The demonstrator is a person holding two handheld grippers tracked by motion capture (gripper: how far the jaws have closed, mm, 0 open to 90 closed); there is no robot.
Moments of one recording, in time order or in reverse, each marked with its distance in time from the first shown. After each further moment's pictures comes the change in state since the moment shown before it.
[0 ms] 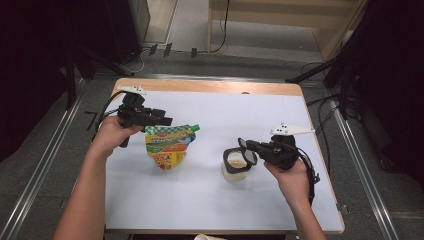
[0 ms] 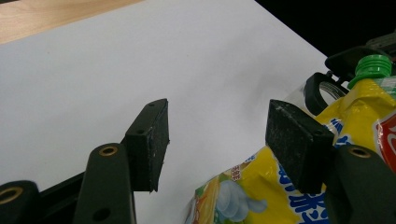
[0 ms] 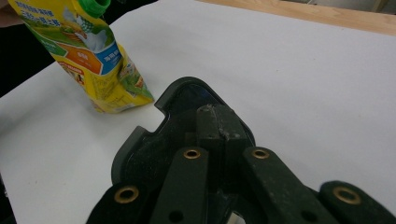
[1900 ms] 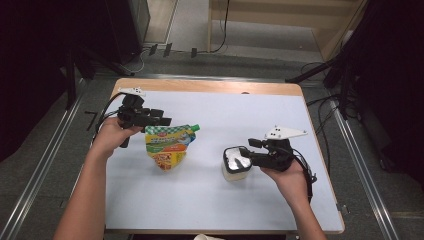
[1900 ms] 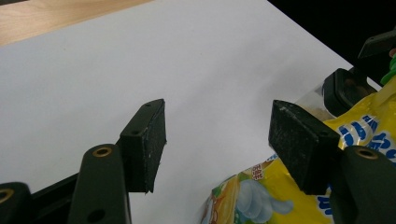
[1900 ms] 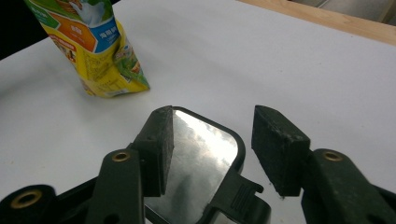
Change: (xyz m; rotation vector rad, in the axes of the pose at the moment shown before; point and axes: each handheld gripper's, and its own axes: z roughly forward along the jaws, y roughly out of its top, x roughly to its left) left arm 0.009 -0.007 0.004 -0.015 0.035 -0.004; right arm -0.003 -0.008 0.012 0.013 0.000 -0.114
